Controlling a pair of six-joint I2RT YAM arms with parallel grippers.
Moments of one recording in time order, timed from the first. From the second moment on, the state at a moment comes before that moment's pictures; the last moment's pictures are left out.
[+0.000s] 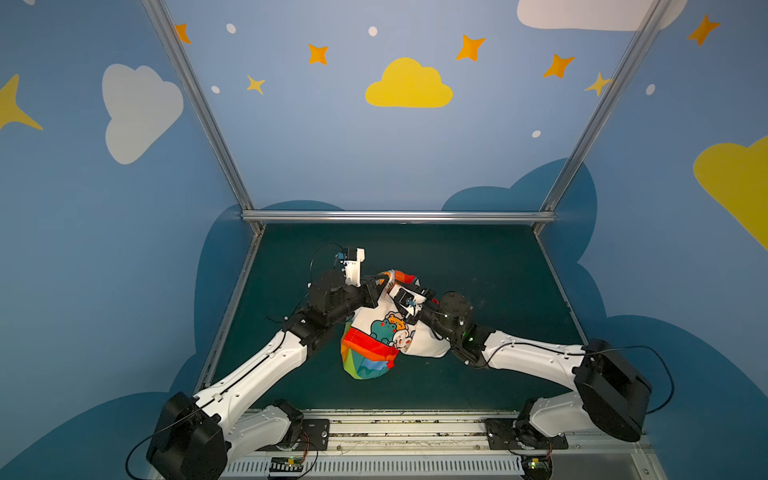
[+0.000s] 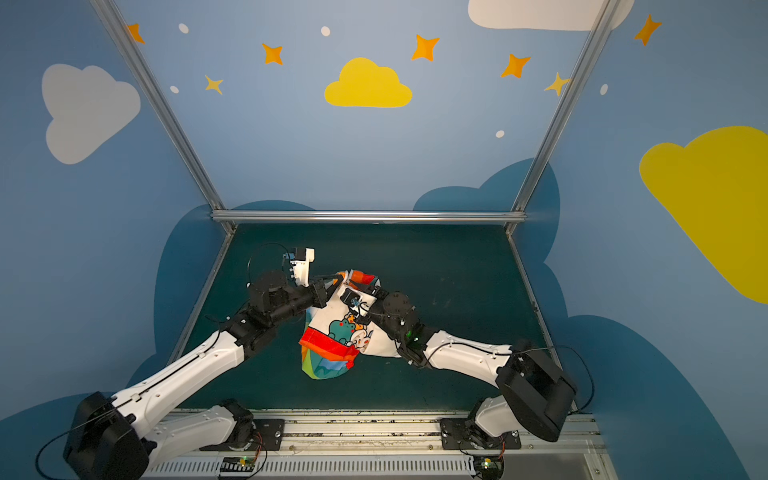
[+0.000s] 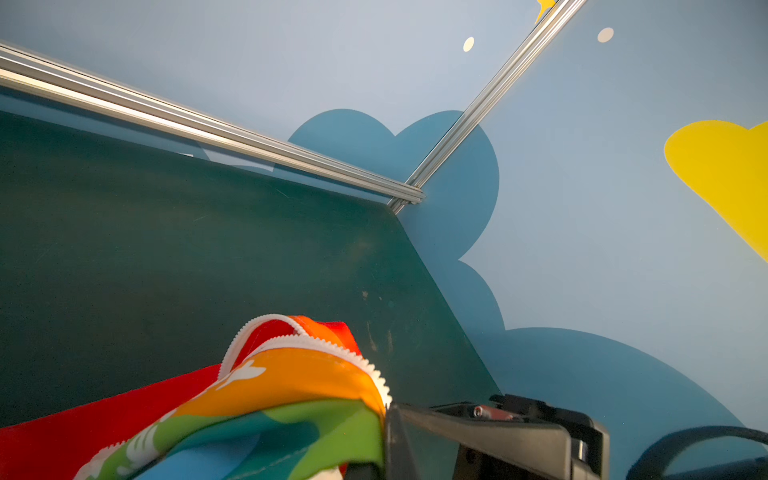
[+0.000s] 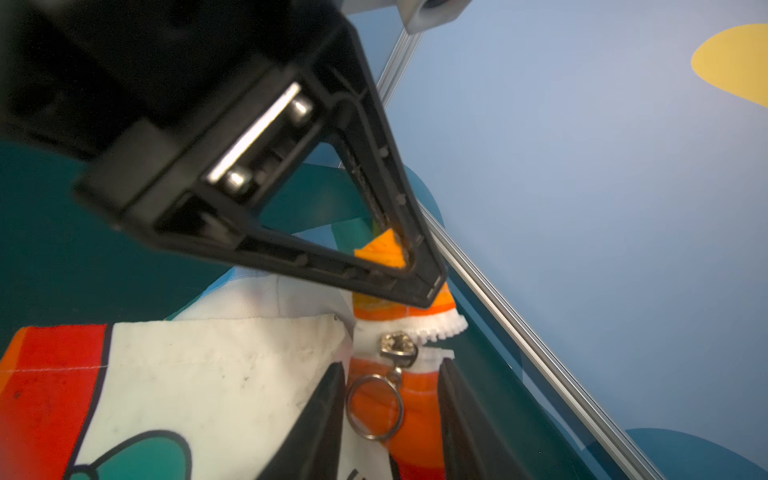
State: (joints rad) left arm -0.55 1.13 0.77 0.14 0.23 -0.63; right arm 0.95 1.42 0.71 0.65 0.06 -0.53
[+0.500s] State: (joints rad) left arm -0.55 1.13 0.77 0.14 0.23 -0.64; right arm 0.96 1.41 0.70 0.64 0.08 -0.58
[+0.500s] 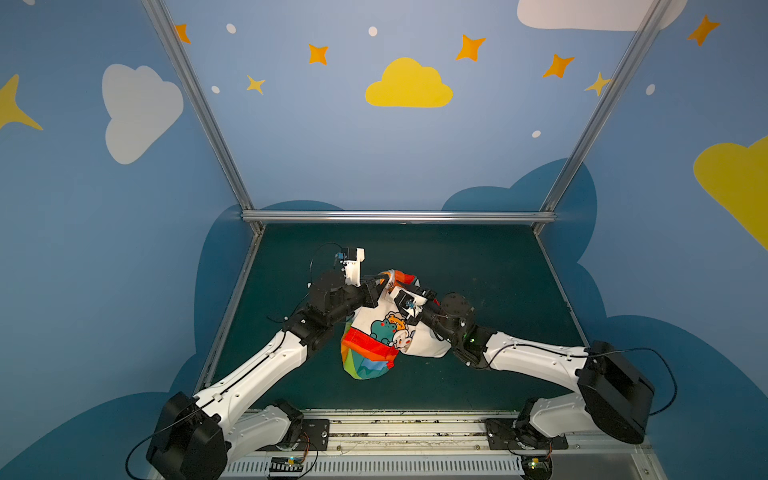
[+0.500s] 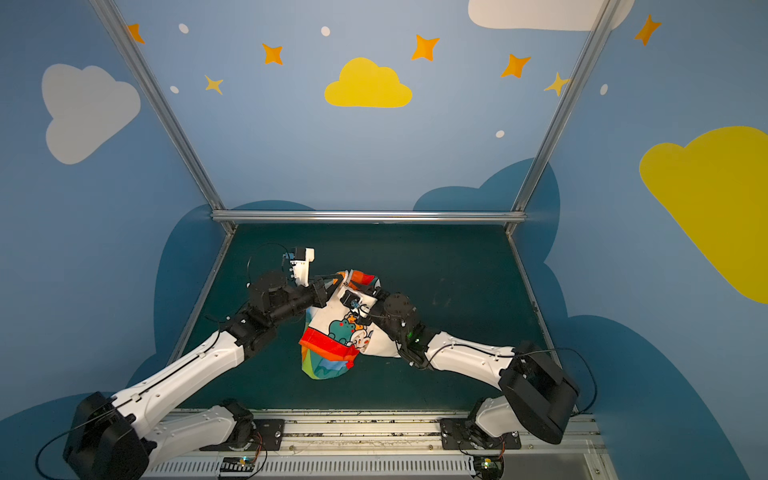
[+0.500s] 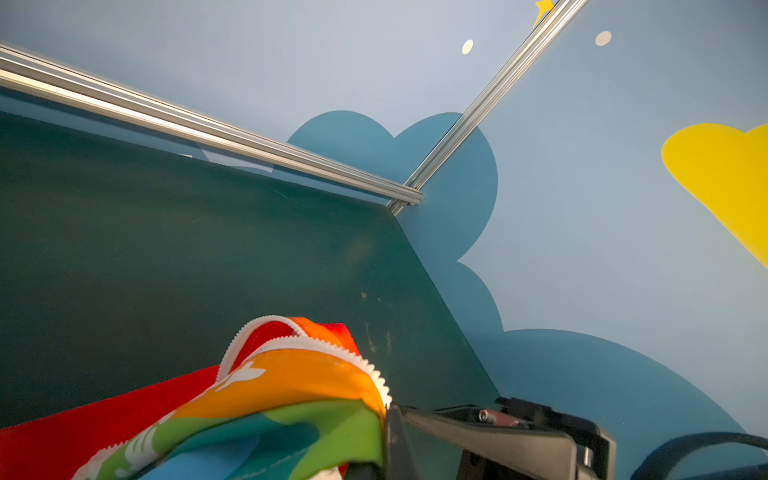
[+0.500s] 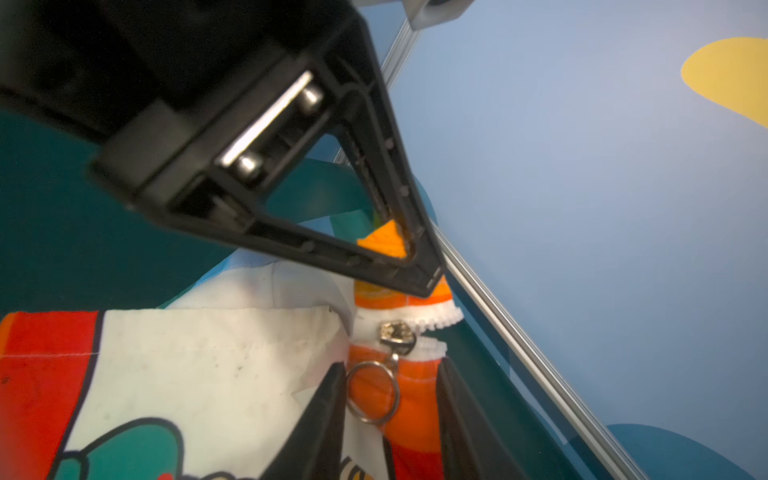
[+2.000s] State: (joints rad) left arm -0.56 1.15 0.77 0.13 0.26 -0.72; right arm 0.97 1.39 0.67 0.67 0.16 -0.70
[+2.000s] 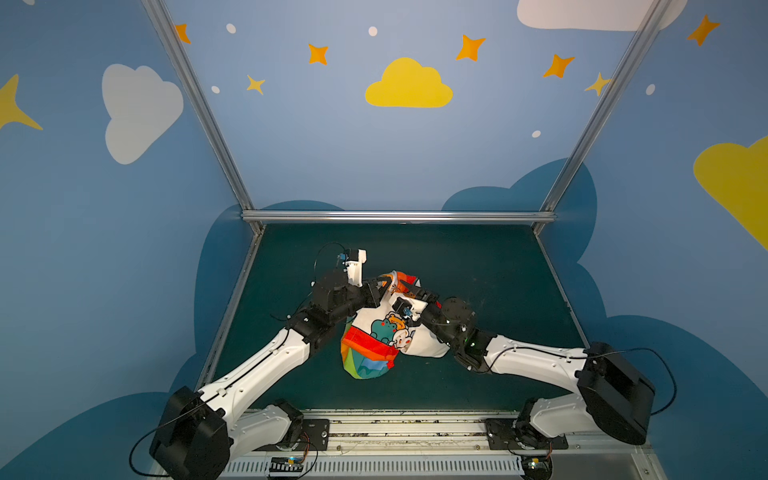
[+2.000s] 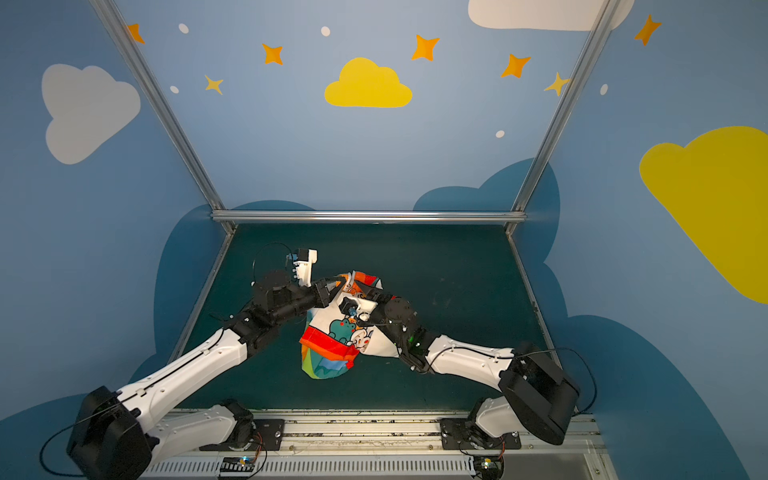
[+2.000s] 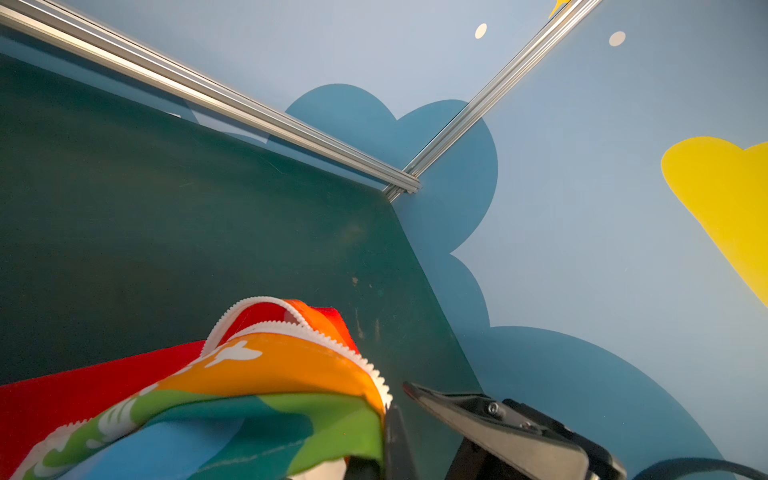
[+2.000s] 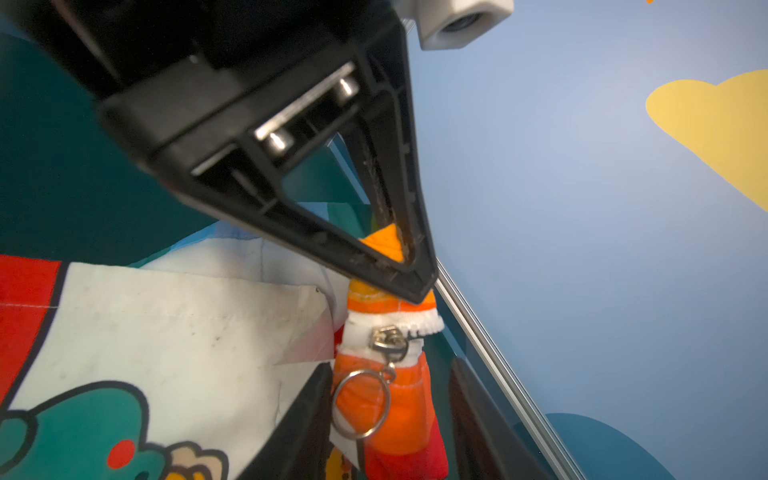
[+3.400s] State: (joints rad) left arm -0.56 1.17 0.78 0.13 0.27 -0.72; right arm 0.97 1.32 0.64 0.63 0.17 -0.66
